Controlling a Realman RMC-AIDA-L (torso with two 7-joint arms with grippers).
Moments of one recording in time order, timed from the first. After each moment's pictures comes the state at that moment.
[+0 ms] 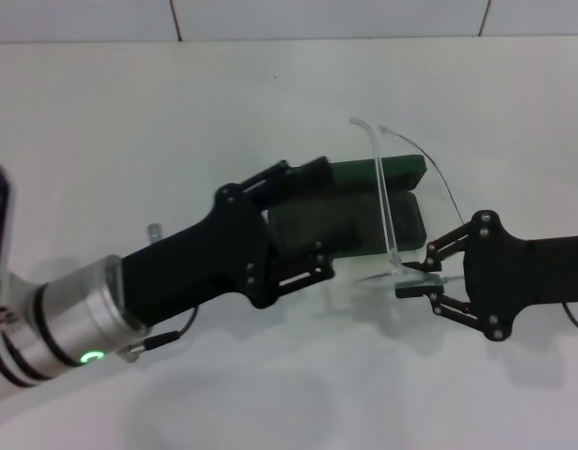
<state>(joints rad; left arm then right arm) -0.43 -2.10 1.55 0.25 0.83 1.75 -0.85 0.35 2.02 -1.26 -0.93 -1.60 -1.61 0.75</state>
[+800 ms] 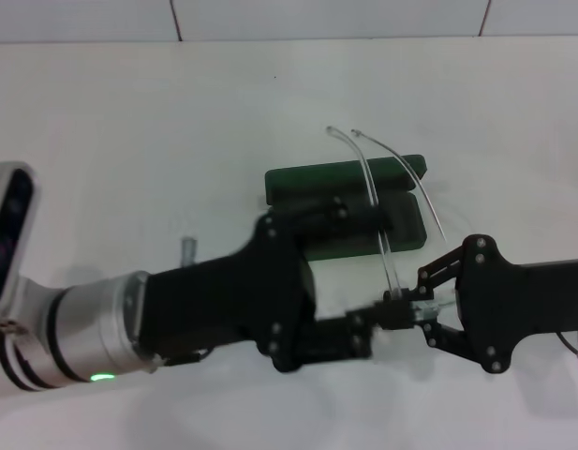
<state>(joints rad) -0.47 -2.09 1.67 0.29 0.85 1.86 -0.80 0.38 2.02 -1.27 -0.81 -1.54 -1.70 0.54</state>
